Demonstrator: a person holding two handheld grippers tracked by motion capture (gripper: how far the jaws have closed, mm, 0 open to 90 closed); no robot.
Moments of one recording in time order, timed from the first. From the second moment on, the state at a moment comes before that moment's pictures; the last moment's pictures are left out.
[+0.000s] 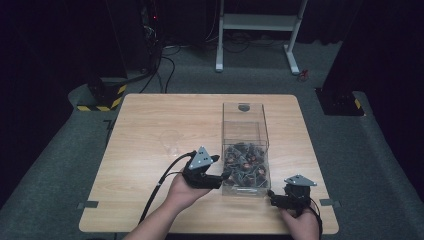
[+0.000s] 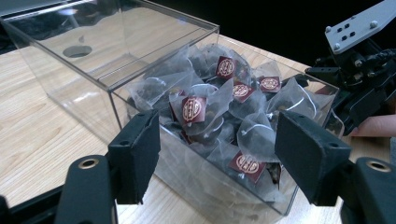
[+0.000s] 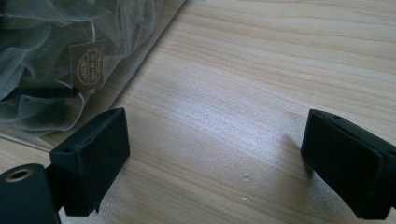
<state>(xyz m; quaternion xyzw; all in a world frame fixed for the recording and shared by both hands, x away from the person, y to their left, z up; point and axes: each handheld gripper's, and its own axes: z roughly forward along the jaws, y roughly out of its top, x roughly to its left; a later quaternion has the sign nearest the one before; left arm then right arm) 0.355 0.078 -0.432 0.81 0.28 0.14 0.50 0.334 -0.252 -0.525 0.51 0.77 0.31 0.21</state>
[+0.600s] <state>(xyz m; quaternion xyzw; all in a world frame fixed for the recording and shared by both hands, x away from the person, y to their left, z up) 0.362 0.060 -0.435 0.82 0.26 0.14 0.49 0.334 -0.252 -0.525 0.51 0.78 0.31 0.21</state>
